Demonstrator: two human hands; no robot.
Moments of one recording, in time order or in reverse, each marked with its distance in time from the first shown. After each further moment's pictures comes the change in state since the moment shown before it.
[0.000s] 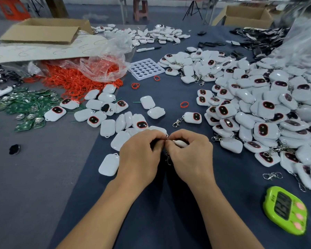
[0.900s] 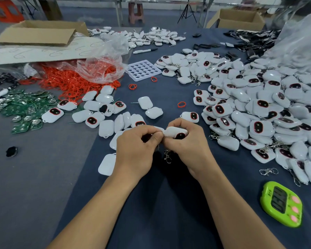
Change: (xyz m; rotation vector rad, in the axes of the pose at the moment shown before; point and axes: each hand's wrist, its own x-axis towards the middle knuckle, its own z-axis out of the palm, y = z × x) left_hand 0.011 -0.002 -0.007 -0.233 0.045 -0.024; right_hand 0.022 0.007 -0.004 0.299 -0.209 0.021
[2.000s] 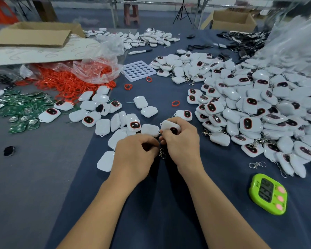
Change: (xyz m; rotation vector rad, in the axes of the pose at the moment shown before) left_hand -0.017 -0.005 0.000 0.197 -0.139 -0.089; right_hand -0.004 0.000 0.014 -0.098 0.262 0.042
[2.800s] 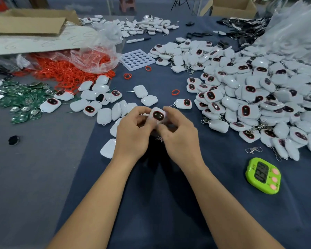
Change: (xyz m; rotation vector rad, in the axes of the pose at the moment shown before) left_hand 0.012 0.002 -0.001 -0.474 0.049 -0.007; right_hand -0.031 -0.012 -0.006 -0.152 -0.080 -0.079
